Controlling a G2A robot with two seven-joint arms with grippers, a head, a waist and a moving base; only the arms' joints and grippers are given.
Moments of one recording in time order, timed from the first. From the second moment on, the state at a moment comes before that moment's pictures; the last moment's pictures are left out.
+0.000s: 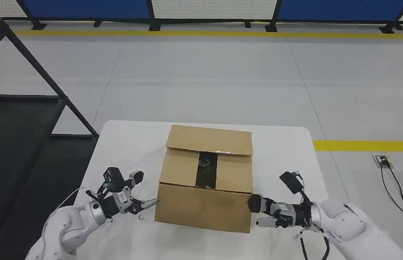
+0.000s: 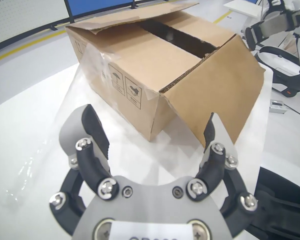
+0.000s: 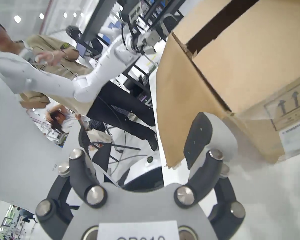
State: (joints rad) left arm 1.16 -1.04 -1.50 -1.44 1.12 -0.95 -0.04; right arm -0.89 -0.81 0.92 -1.38 0.43 -0.95 0.87
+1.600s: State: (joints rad) left arm 1.11 -1.04 -1.42 -1.38 1.11 -0.89 0.05; right arm -0.53 -1.01 0.76 -1.13 0.69 -0.35 0.71
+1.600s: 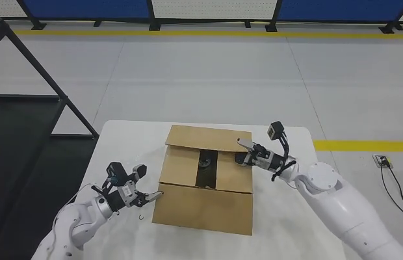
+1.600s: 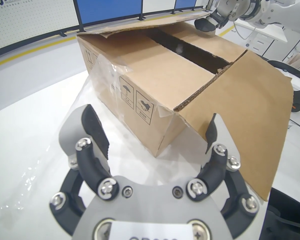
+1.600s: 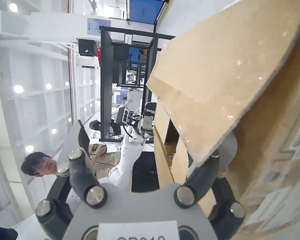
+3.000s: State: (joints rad) left arm 1.11 -1.03 -1.39 -1.37 1.09 -0.88 0.04; right arm -0.29 -1.27 0.62 -0.82 0.62 -0.26 0.20
